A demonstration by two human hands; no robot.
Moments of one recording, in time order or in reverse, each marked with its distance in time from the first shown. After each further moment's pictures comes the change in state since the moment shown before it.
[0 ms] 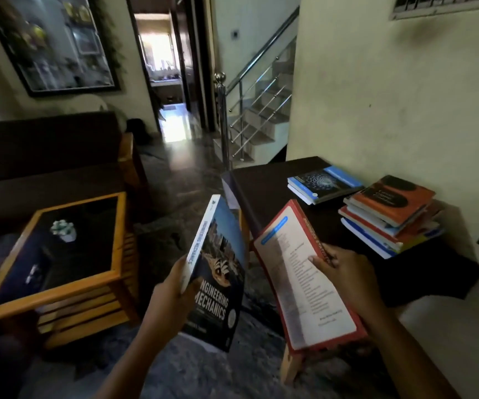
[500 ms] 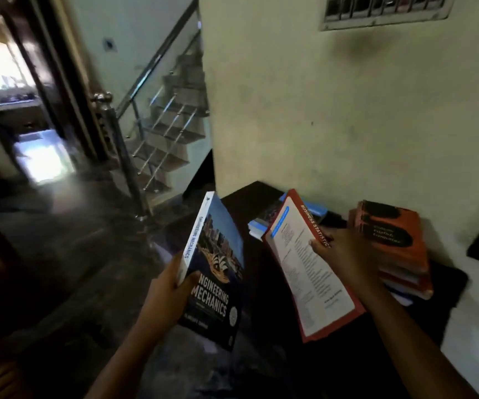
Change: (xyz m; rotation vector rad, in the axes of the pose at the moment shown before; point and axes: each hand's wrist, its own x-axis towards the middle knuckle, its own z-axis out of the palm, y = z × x) left_hand 0.374 0.039 0.024 -0.077 -0.363 0.275; right_hand 0.273 -0.022 0.031 -0.205 0.309 0.349
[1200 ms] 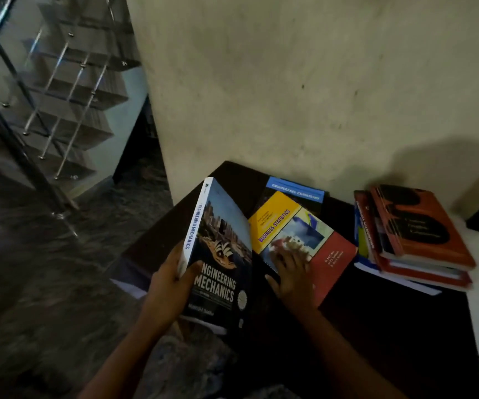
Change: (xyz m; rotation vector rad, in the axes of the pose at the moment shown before) left_hand 0.237 -0.058 -0.008 -0.179 -0.376 -0.049; right_hand 0.112 0.010 0.254 -0.323 0.212 -0.102
